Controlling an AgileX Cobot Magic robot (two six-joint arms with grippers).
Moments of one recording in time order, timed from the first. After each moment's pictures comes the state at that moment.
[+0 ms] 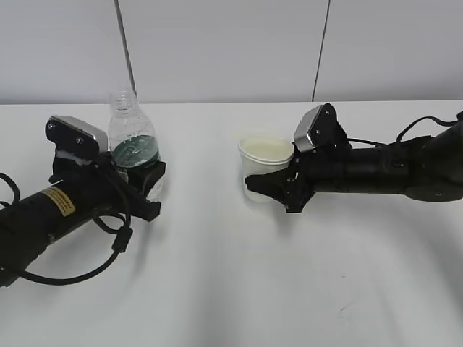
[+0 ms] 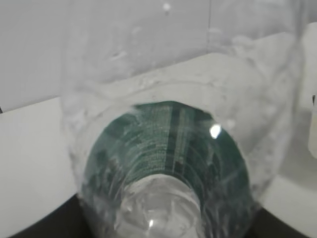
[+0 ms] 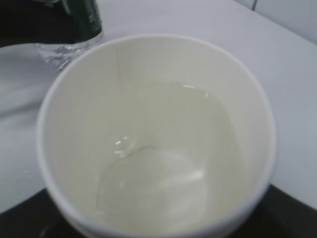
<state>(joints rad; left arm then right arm) -0.33 2.01 -0.62 0.29 -1.13 -0.02 0.13 2.14 -1.06 -1.19 -0.91 0.48</state>
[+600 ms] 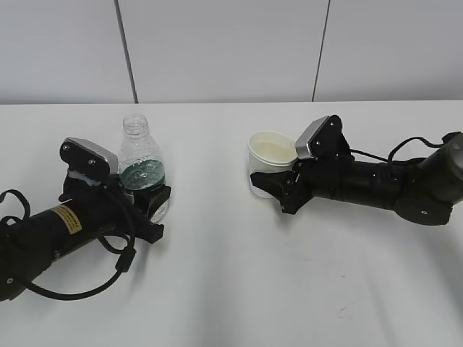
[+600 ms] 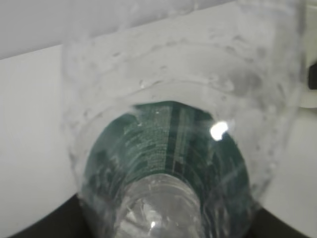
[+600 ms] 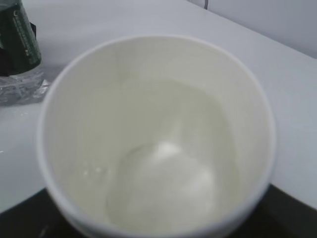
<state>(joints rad) -0.33 2.09 -0.62 0.32 -1.13 -0.02 0.13 2.23 -1.05 -0.92 -0.94 0.27</state>
